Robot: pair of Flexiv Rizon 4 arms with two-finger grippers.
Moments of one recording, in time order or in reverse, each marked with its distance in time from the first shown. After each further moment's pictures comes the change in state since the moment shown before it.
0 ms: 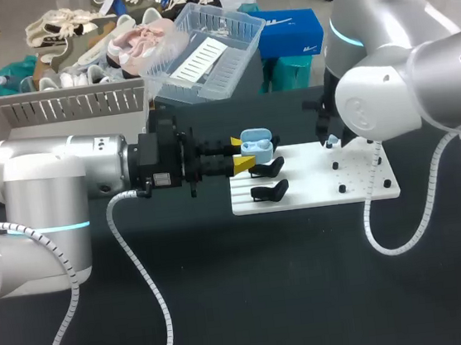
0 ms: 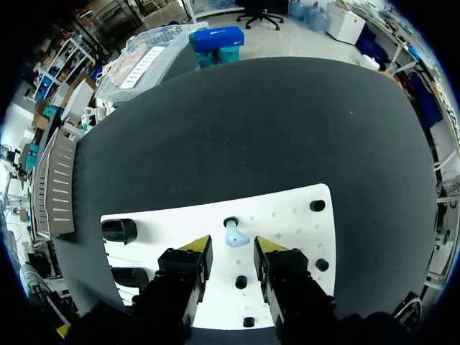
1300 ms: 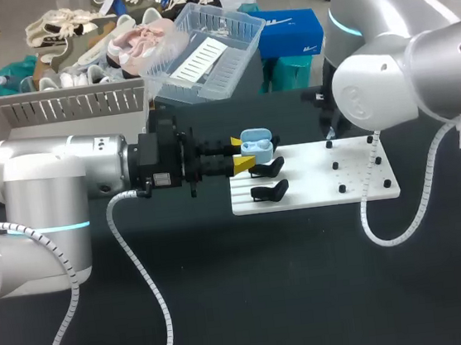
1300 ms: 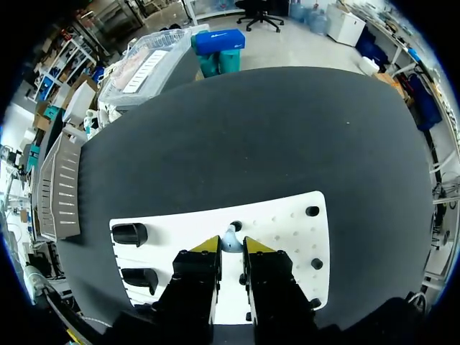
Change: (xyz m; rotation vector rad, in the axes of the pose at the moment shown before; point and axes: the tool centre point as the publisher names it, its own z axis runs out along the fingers) left arm 0.000 0.000 0.000 0.000 0.000 0.000; right arm -0.009 0.004 -0.018 0.000 -0.013 -0.002
